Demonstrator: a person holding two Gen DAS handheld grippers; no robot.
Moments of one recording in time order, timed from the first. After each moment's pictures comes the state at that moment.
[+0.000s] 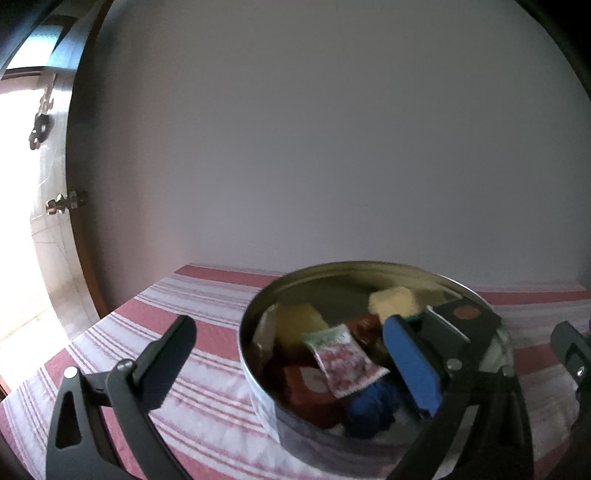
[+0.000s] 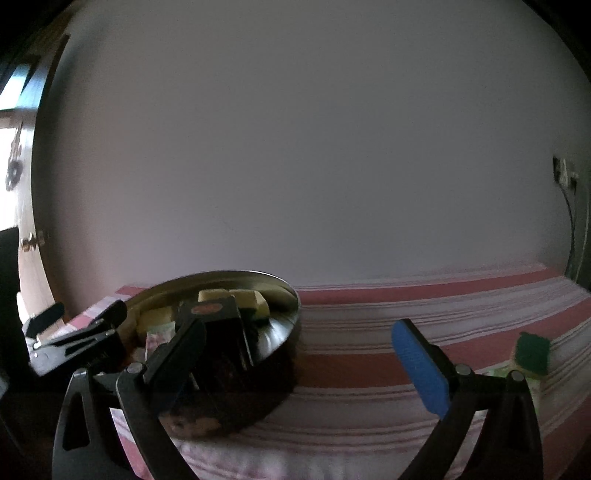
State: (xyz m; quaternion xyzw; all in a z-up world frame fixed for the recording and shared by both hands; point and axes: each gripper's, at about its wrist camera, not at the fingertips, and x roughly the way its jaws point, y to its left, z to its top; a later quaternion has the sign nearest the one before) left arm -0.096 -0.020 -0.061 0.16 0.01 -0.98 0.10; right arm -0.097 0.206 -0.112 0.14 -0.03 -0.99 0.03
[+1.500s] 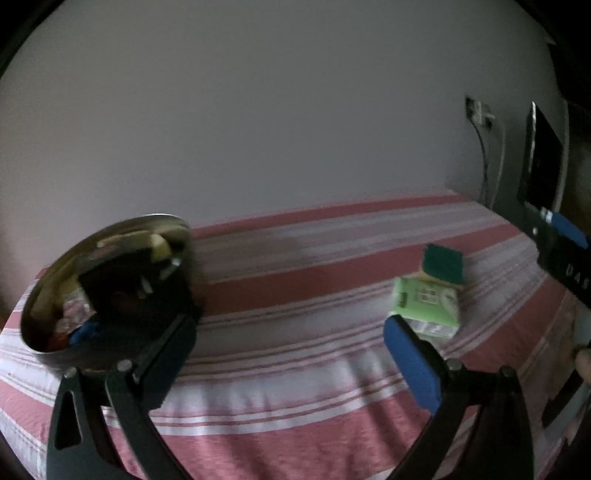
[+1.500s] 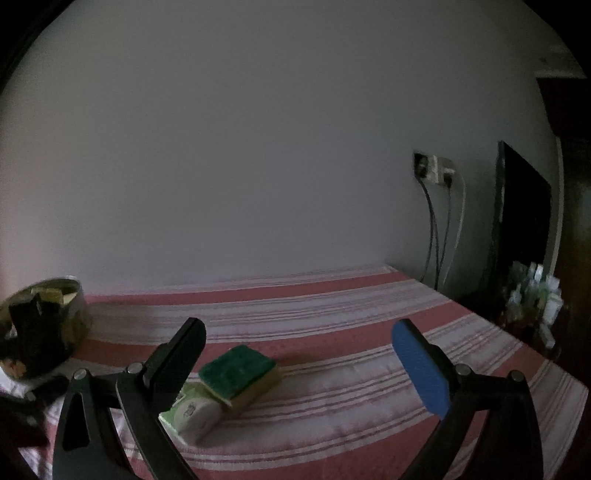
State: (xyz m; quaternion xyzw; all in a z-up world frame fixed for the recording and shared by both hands) left arm -0.065 0.210 -0.073 0.28 -0.07 -0.95 -0.14; right arm -0.036 0.441 -0.109 0.13 -0.02 -0.98 -0.17
